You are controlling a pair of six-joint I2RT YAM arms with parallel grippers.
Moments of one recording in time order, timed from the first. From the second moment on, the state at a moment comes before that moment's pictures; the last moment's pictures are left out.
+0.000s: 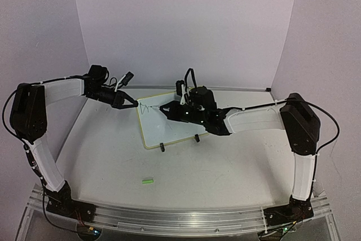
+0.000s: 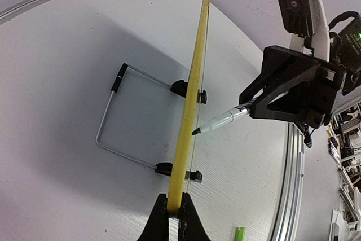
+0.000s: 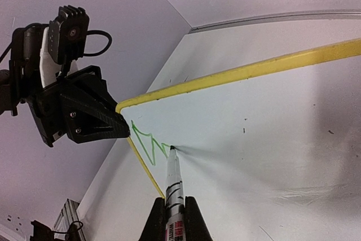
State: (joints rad) left arm -0.24 1.79 1.35 -0.48 0.96 0.26; right arm 0.87 2.02 1.36 0.39 -0.10 0.68
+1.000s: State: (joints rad) left arm -0.25 1.77 1.36 -0.50 0.93 0.27; right arm 0.82 1.80 1.29 0.25 -0.29 0.57
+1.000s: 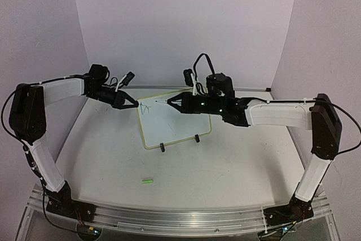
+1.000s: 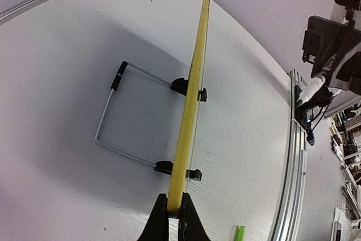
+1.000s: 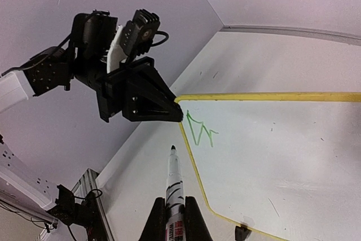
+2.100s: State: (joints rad) left arm -0.26 1.77 1.37 -0.52 0.91 0.28; right arm 0.81 2.01 1.46 0.17 -0.29 0.57
